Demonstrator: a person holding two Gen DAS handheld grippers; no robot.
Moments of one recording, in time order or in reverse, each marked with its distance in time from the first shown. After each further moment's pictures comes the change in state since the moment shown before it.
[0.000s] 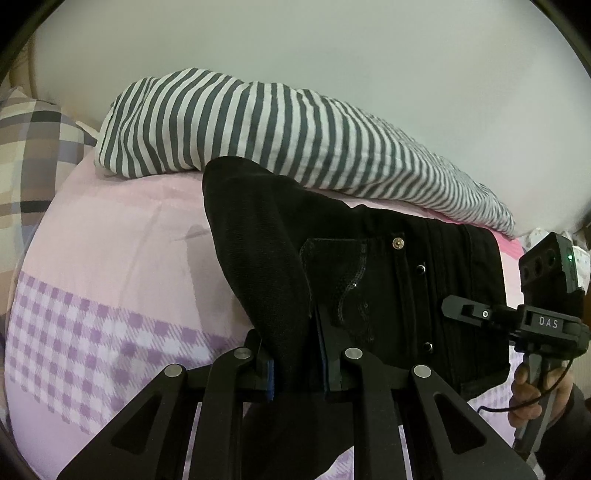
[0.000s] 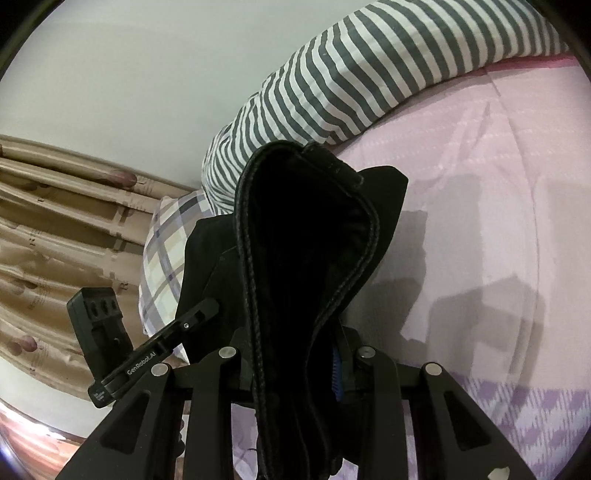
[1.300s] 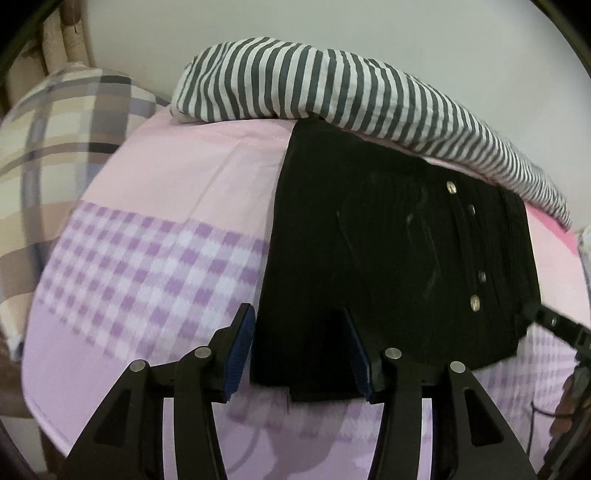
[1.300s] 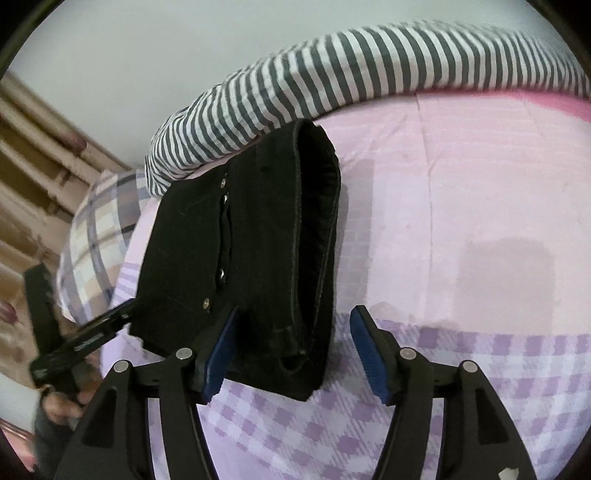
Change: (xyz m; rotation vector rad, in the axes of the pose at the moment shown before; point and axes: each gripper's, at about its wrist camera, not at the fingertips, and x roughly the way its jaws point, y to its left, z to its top) left arm -0.008 0.010 -0.080 -0.047 0.004 0.262; right arm -0.031 -0.003 -0.064 -0.223 -0.115 -0.384
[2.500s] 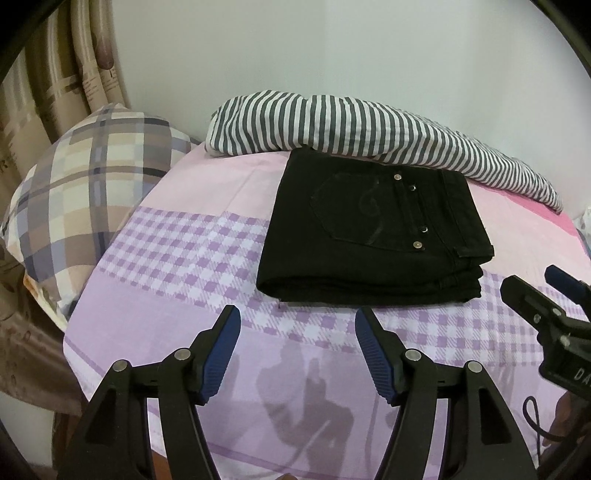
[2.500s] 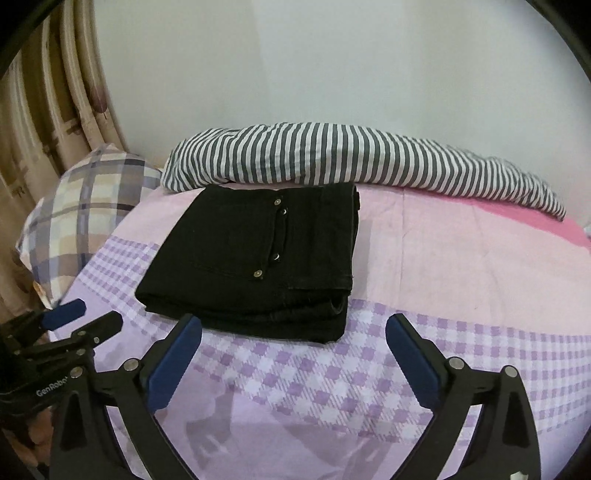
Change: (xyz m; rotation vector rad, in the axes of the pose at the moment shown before) left arm -0.090 -0.030 -0.075 0.034 -0.167 0.100; right arm -0.067 0.098 -0.065 -0.243 -0.230 -0.273
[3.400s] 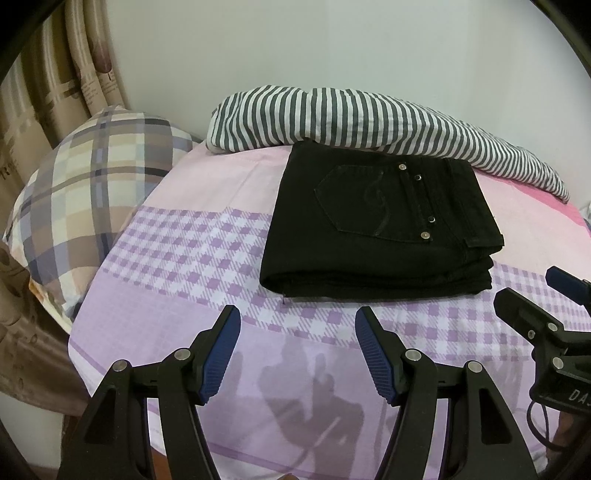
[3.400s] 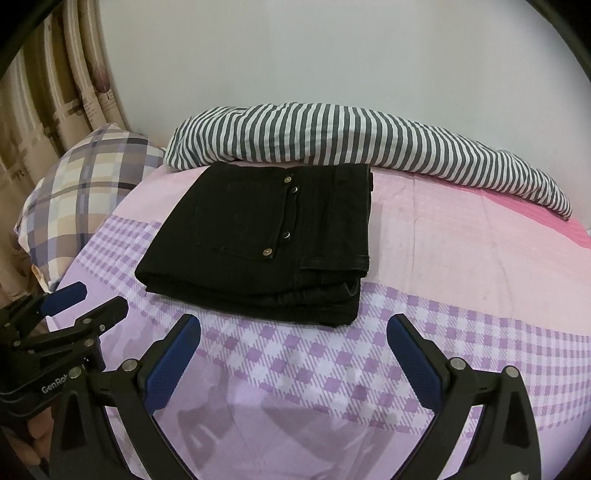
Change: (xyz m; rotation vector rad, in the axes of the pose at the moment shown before) left arm 0.007 -0.003 -0.004 0.020 0.011 0.027; right arm 0.010 0.007 -0.004 -0.017 0.069 0.023
